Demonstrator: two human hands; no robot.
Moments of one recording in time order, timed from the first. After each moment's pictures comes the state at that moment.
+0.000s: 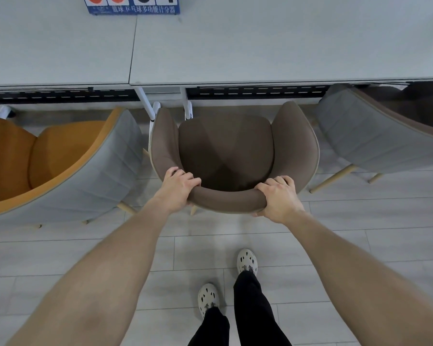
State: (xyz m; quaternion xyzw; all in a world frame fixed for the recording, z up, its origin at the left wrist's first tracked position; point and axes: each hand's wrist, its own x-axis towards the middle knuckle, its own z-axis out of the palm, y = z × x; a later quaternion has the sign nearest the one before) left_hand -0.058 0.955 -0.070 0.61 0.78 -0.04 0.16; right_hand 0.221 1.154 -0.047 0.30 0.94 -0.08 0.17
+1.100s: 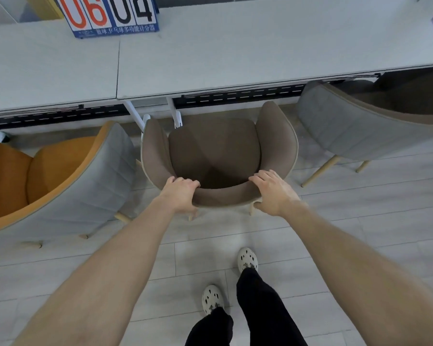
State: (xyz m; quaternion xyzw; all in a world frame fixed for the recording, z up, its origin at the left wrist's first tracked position) left_hand -0.013 0.978 -0.023 0.58 0.77 -0.13 0.25; right_hand 0.249 1.150 -0.003 0.30 0.93 -0.14 0.17
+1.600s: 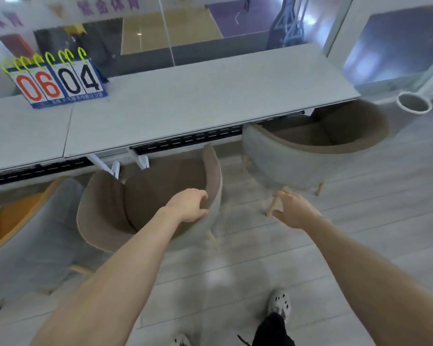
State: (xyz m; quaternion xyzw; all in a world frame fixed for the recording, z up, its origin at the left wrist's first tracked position) left_hand 0.161 1.177 0.066 0.60 0.76 -0.04 0.26; right_hand 0.477 1.328 0.057 0.45 0.85 -0.23 0.12
